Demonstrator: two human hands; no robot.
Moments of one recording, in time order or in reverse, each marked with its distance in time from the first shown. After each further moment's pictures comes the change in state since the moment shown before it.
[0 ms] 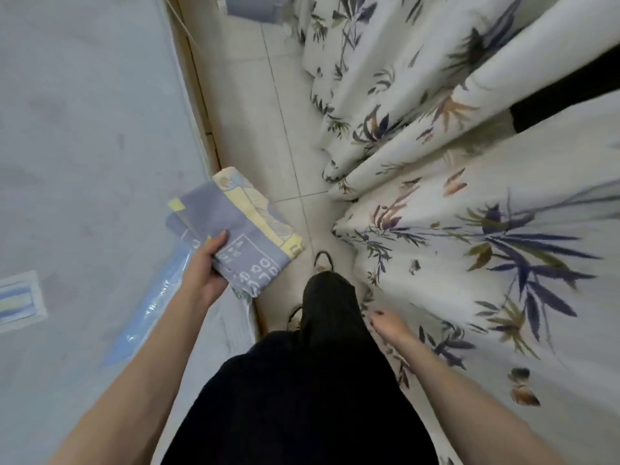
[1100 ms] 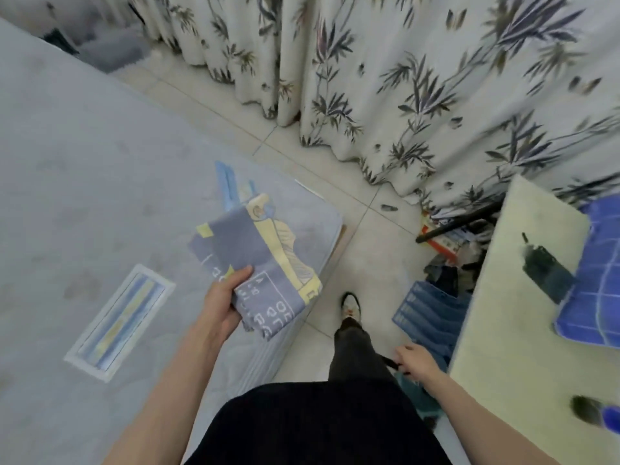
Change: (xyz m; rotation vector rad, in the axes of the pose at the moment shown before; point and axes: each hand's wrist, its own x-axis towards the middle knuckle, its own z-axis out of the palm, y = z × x) left_hand -0.275 0.094 -0.522 0.804 -0.409 -0.255; right_hand -0.334 0.054 0.842 1.057 0.160 0.362
